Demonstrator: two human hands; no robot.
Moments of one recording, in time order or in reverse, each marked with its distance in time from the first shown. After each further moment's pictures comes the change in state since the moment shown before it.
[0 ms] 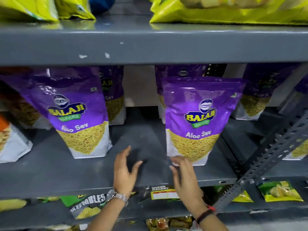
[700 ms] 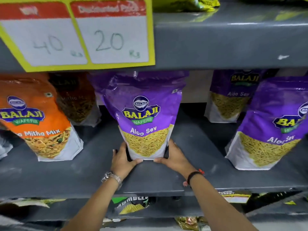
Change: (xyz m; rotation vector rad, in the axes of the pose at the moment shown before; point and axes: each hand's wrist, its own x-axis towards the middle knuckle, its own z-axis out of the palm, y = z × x) left_hand 0.091 -0.126 -0.147 0.149 -0.231 -0.178; right_hand 0.088 -0.074 0.187 0.194 -0.464 0.308
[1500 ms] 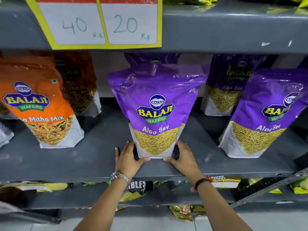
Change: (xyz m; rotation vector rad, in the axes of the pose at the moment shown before) left_hand -0.033 -0.004 0.022 0.232 0.028 0.036; right_hand -0.054 0.013 -0.010 -0.116 0.185 -0.019
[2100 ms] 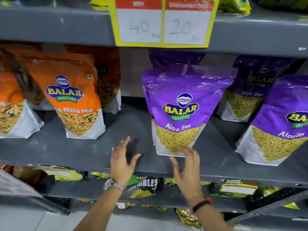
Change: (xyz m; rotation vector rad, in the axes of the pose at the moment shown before) left_hand -0.039 -0.031 -0.050 -0.160 0.298 0.060; right_hand -0.055 -0.052 0.041 -0.028 0.378 -0.309
